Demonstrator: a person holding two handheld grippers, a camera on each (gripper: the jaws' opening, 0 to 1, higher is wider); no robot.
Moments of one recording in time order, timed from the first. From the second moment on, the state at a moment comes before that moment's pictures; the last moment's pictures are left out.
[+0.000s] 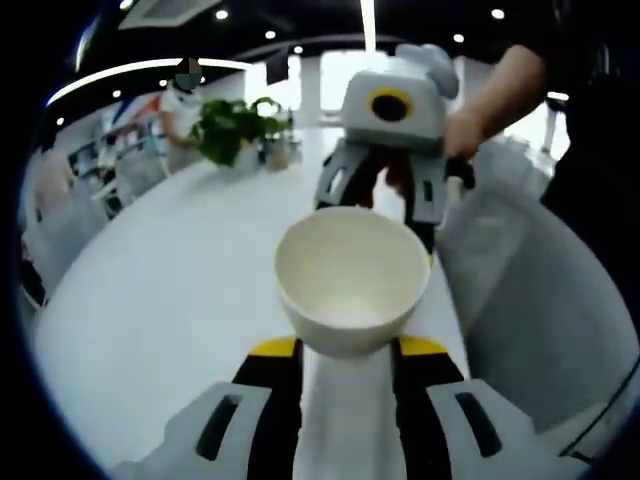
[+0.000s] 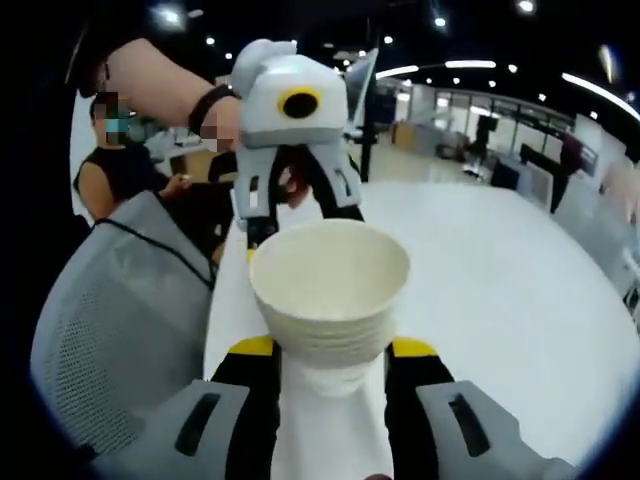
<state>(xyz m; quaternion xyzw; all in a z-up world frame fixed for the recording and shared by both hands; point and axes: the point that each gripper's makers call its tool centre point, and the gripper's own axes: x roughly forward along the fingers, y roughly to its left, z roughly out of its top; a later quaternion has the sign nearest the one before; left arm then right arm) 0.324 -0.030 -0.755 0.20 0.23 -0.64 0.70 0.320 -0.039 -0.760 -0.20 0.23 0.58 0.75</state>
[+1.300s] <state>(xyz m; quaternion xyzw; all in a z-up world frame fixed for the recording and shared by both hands) 0.487 -0.063 -0.797 0.20 0.24 -0.67 0.67 0.486 -0.074 -0.803 -0.18 0.27 0.50 0.80</state>
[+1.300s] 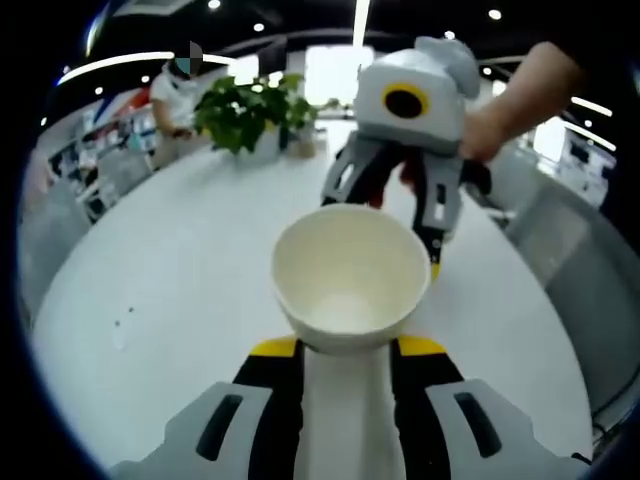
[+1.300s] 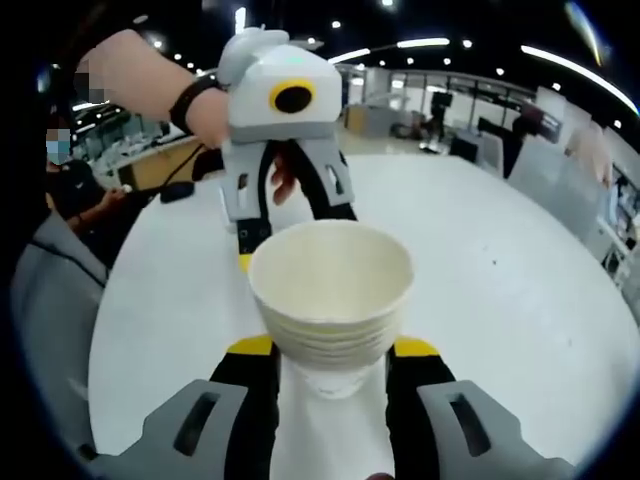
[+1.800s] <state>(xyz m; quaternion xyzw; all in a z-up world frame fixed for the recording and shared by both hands) 0.477 -0.050 -0.806 0.19 0.28 -0.66 0.68 0.481 -0.080 -0.804 -0.16 0.27 0.47 0.82</state>
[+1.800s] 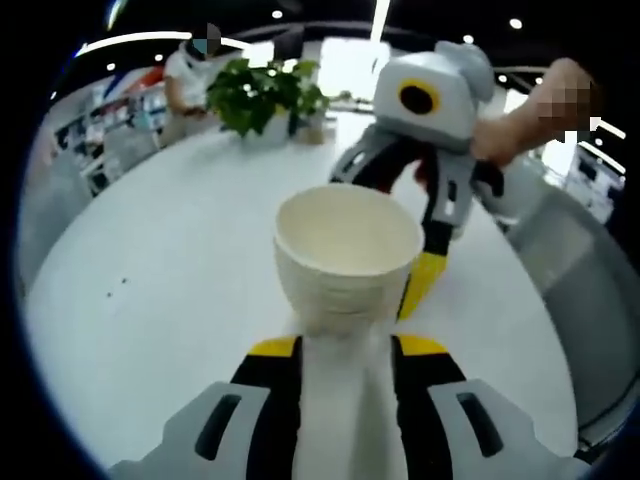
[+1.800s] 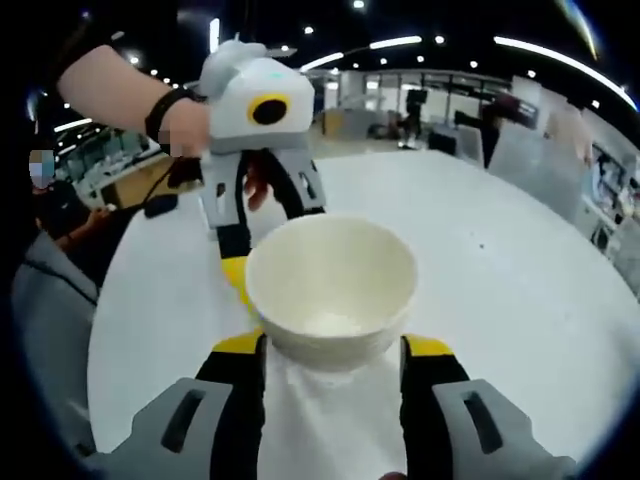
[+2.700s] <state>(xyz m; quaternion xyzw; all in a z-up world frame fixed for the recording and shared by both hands) 0.400 -0.016 -0.741 0.11 0.26 -0.57 0.77 0.396 -0.125 -0.750 -0.17 0.25 0.45 0.84</state>
